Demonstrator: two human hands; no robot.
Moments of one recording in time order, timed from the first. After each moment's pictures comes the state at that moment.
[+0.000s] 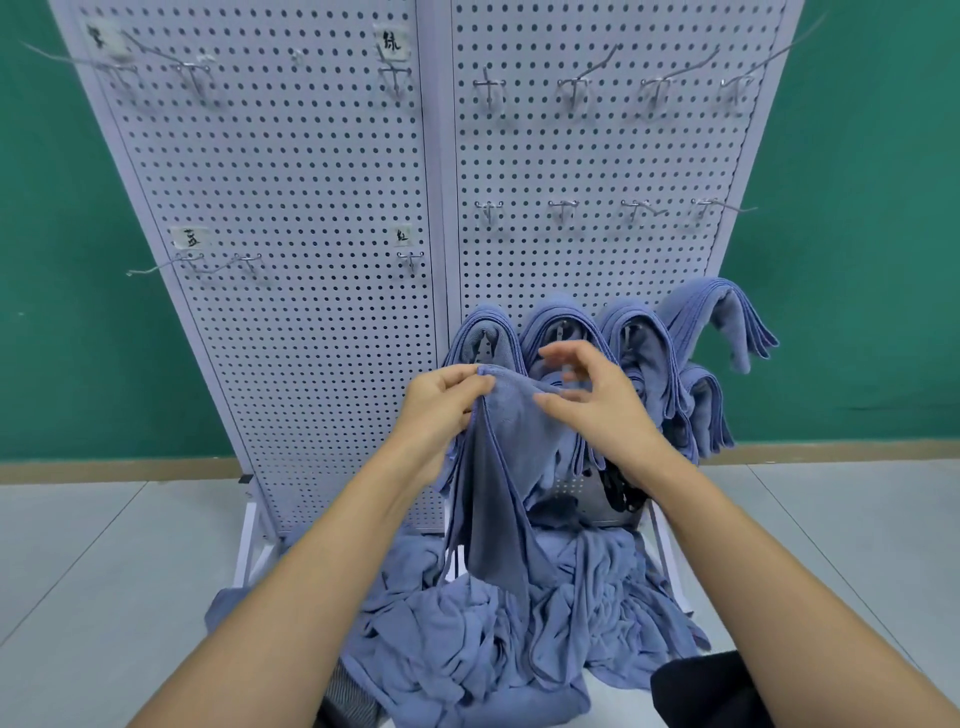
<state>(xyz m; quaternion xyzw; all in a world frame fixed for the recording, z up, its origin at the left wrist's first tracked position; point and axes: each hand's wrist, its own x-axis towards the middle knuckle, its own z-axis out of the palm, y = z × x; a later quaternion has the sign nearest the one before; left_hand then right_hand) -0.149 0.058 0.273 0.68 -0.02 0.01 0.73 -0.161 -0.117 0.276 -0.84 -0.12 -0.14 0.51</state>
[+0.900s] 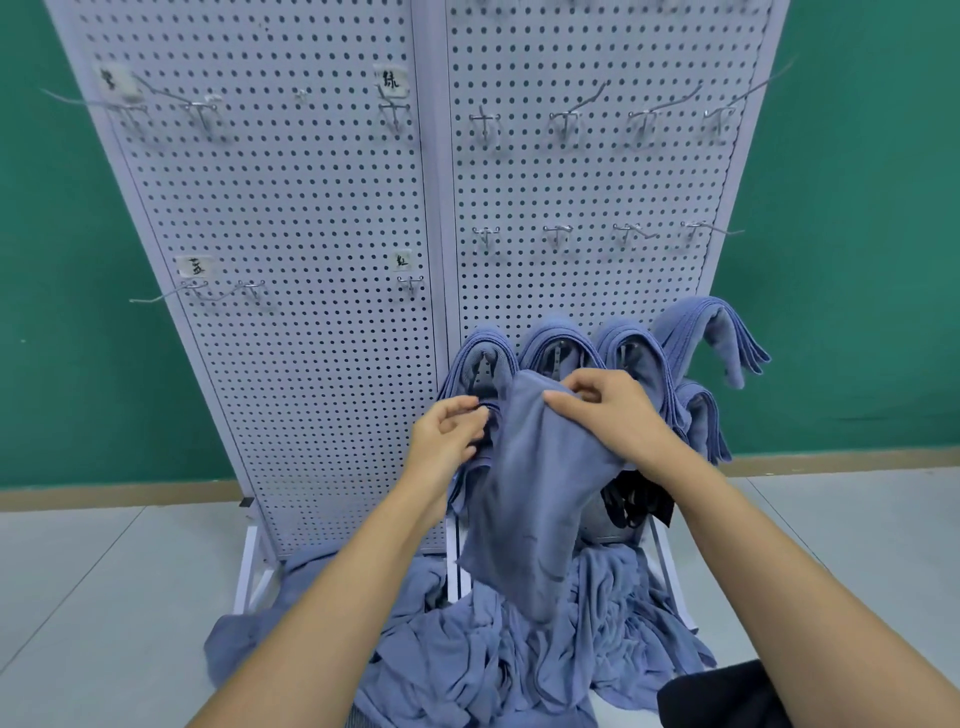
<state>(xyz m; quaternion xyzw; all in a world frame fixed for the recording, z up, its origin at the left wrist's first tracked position) -0.139 0.059 0.245 0.66 0.01 0.02 0.75 -0.148 -0.131 0.288 -0.88 -0.10 -0.13 0.45</state>
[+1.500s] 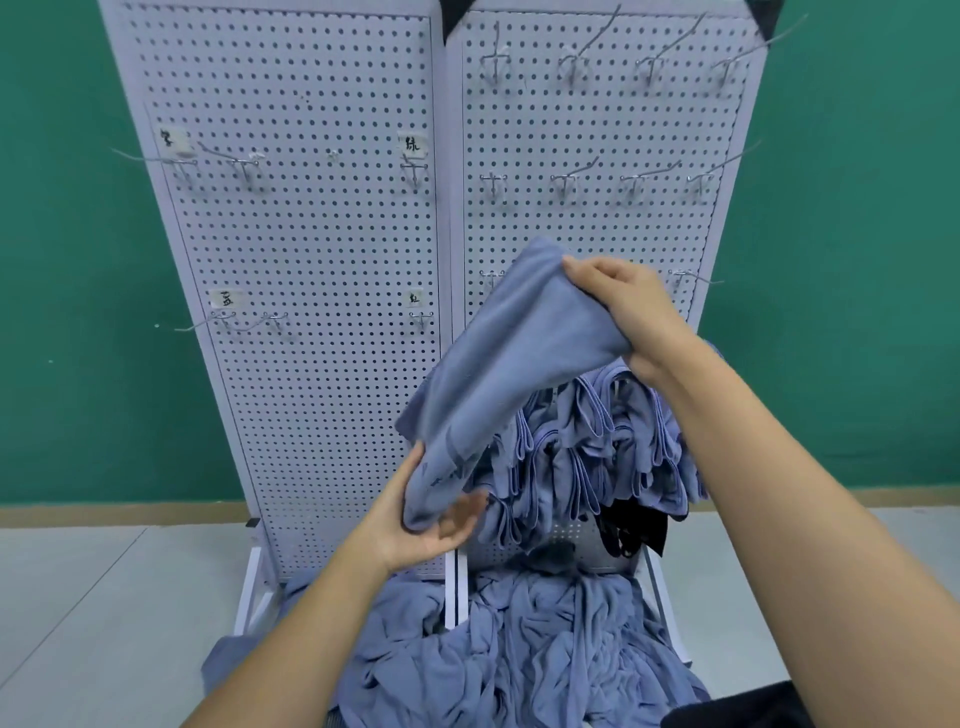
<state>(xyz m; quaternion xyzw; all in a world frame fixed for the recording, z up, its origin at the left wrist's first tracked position) -0.154 0.113 0.229 0.33 0.17 -0.30 0.88 -0.159 -0.115 0.417 -0.70 -0.13 -0.15 0.68</state>
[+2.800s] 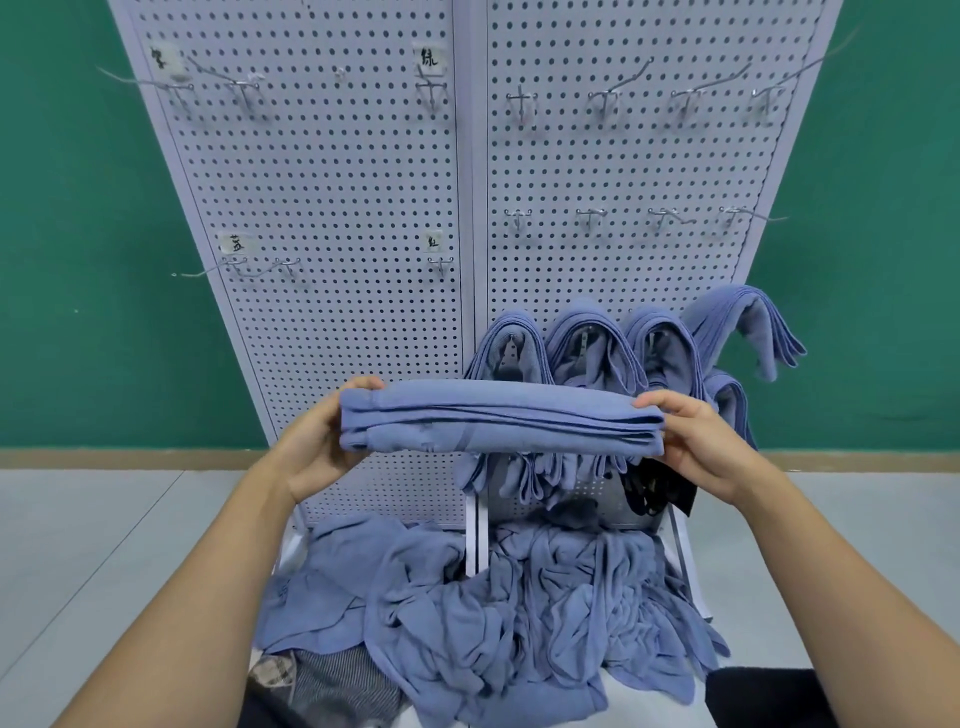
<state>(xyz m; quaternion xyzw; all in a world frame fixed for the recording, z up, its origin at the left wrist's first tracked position) -0.147 0.200 0.254 0.55 -0.06 -0.12 0.83 -0.139 -0.197 0.237 -0.65 -0.05 0.06 0.76</state>
